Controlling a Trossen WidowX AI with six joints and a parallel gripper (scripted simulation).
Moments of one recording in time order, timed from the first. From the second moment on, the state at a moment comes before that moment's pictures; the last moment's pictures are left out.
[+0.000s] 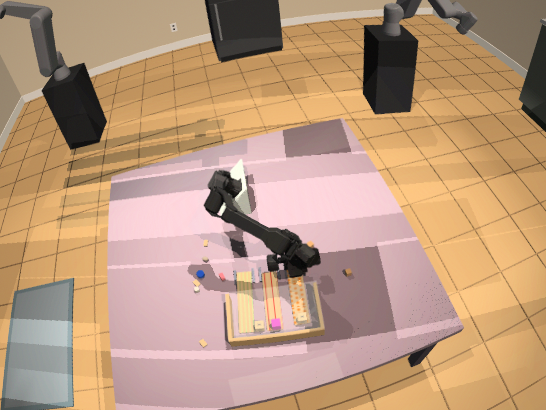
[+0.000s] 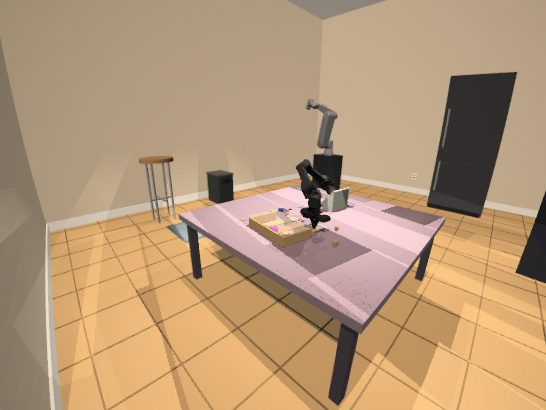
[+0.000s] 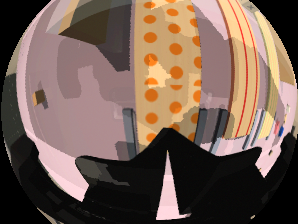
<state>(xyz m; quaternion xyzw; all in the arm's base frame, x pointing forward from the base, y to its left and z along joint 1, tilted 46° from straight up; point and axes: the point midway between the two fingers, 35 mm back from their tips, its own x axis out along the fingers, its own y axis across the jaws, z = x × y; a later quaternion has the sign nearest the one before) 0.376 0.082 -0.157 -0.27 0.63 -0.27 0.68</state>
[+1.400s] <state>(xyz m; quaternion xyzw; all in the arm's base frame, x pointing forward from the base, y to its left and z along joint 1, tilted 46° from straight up) 0.385 0.085 -0.160 -0.27 0.63 -0.27 0.68</state>
